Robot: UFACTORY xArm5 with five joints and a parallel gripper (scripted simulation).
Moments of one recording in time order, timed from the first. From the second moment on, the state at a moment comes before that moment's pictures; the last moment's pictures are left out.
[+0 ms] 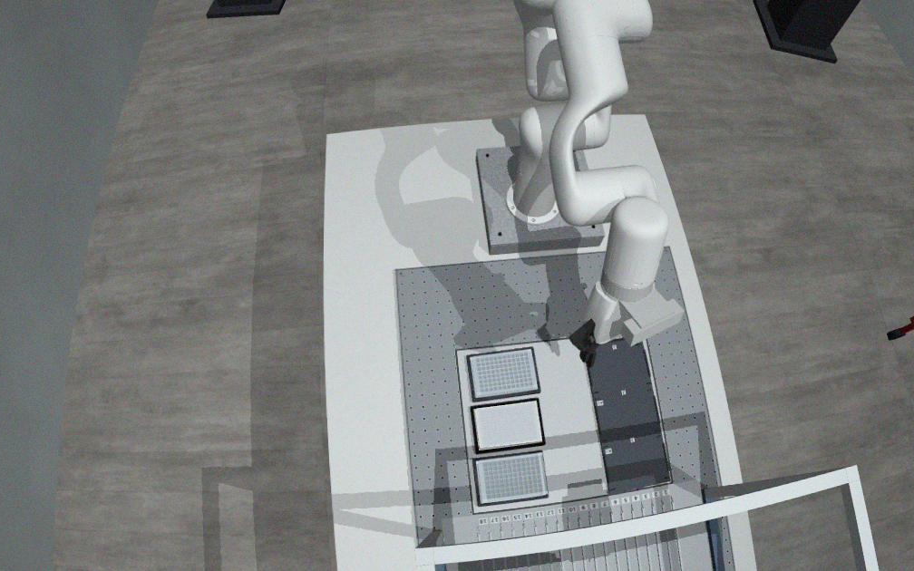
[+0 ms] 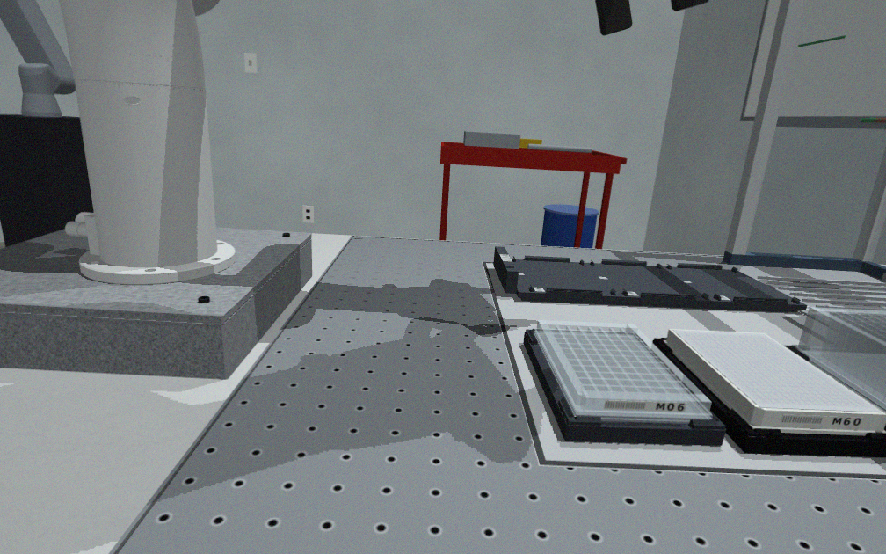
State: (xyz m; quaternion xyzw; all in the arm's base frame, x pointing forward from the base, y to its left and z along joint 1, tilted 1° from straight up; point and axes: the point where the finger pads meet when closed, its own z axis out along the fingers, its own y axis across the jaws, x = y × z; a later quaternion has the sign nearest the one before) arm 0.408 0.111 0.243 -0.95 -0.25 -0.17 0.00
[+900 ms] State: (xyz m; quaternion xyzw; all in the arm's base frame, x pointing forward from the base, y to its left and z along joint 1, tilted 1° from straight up) arm 0.408 0.023 0.245 -1.00 -0.07 -0.04 0.00
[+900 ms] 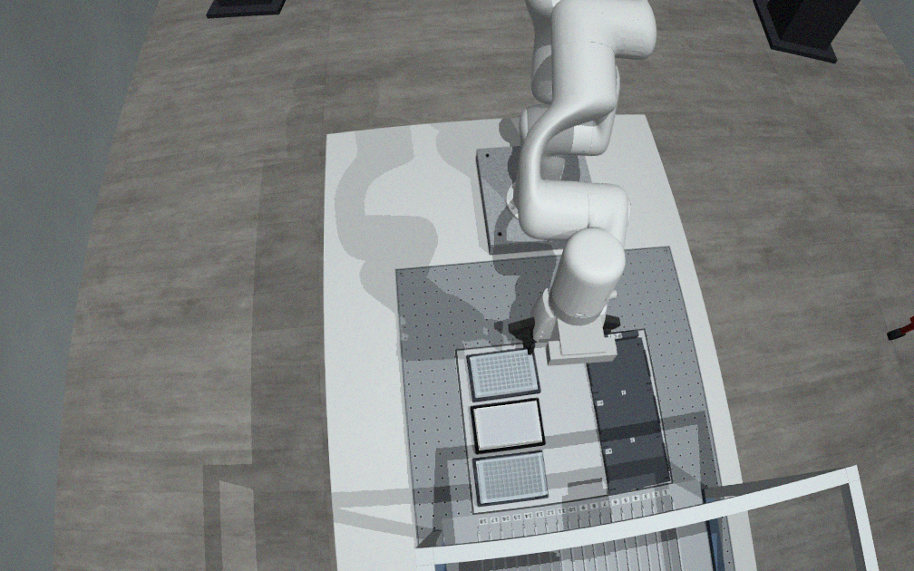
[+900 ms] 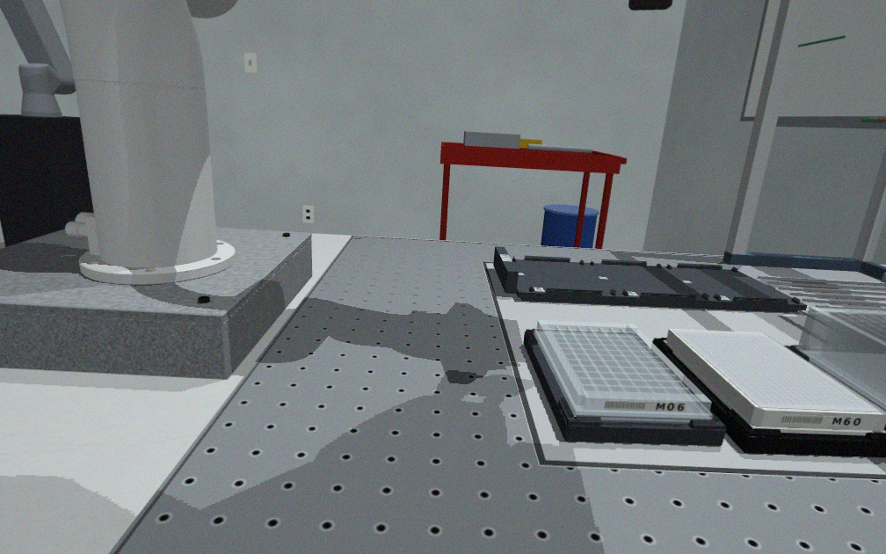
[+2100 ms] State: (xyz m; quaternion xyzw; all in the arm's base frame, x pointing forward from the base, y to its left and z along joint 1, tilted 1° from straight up) arm 0.488 -0.020 0.125 -0.85 -0.53 -0.01 -0.01
